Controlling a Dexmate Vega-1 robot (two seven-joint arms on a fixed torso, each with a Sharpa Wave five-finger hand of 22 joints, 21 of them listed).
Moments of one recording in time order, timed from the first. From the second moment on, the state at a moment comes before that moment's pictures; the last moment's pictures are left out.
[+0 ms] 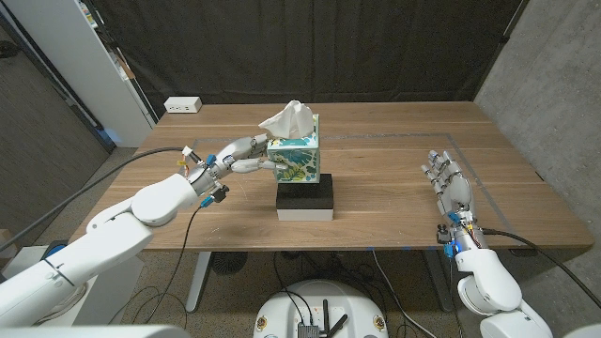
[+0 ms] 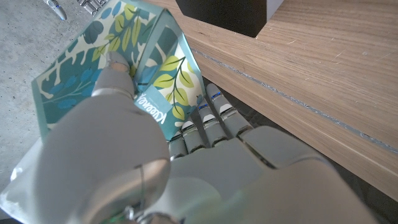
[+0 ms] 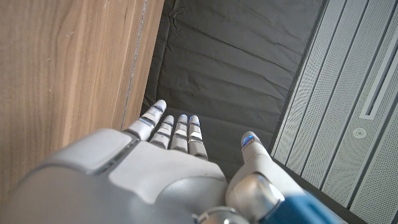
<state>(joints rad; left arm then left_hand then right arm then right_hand) 1.28 0.99 0.17 -2.03 -0.30 -0.20 -0.05 1.01 0.09 0.17 -0.17 0.20 0.32 -0.09 0.72 0.21 0.41 -0.18 0.24 0.31 0.37 -0.04 0.20 0.18 0.38 -0.02 0.26 0.19 -1.64 -0.54 -0.09 -1.97 0.45 0.49 -0.31 0.15 0.13 0.42 -0.01 0.18 0.22 0.08 0.18 0.18 0.15 0.04 0.19 0.19 0.01 -0.02 0.22 0.24 0.21 -0.03 0.20 0.17</state>
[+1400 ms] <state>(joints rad) 1.24 1.00 0.21 -2.02 -0.31 -0.22 -0.06 1.02 0.08 0.17 -0.16 0.20 0.32 -0.09 0.72 0.21 0.41 -0.18 0.24 0.32 0.36 -0.04 0.20 0.18 0.38 -0.02 0.25 0.19 -1.78 -0.49 0.04 -2.36 0.38 0.22 -0.42 0.21 0.14 0.47 -0.03 0.18 0.26 0.10 0.20 0.18 0.20 0.07 0.20 0.19 0.08 0.02 0.25 0.24 0.28 0.02 0.21 0.17</state>
